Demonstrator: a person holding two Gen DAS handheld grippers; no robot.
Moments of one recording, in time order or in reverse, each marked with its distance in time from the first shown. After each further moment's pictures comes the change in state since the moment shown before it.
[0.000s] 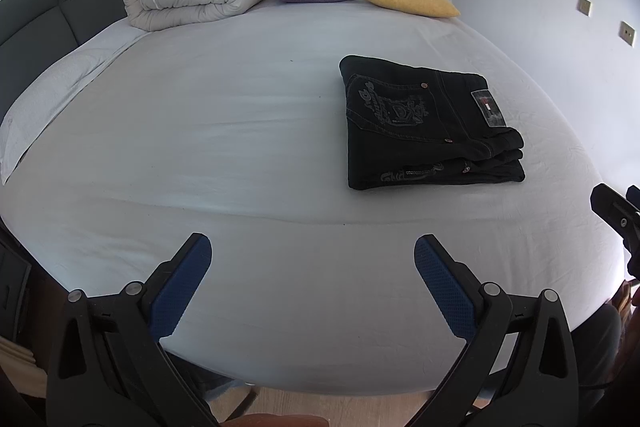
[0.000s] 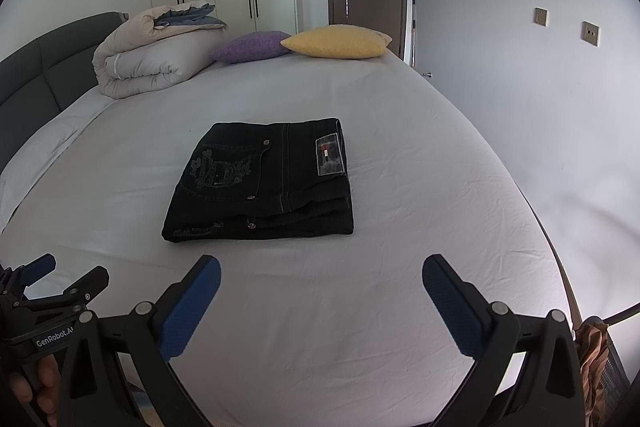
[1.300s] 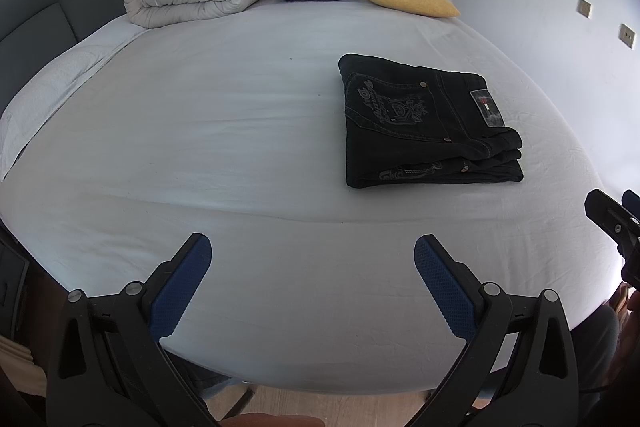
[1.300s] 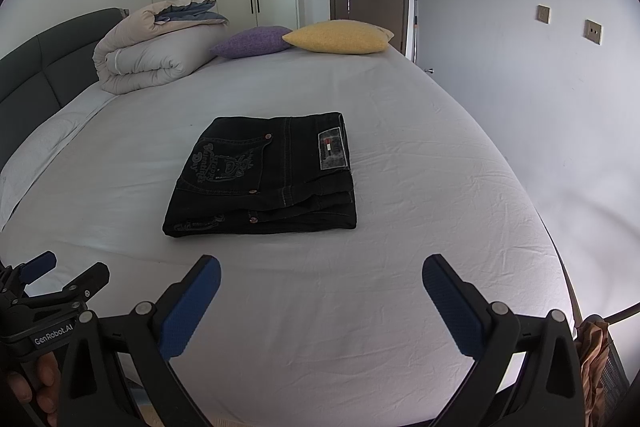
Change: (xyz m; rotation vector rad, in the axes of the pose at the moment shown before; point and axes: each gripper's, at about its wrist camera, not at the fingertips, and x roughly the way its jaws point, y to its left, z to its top) left arm 0.001 -0.002 -0.002 0.000 0.002 -0.004; right arm 0.004 0.000 -0.005 -0.001 0.016 0.002
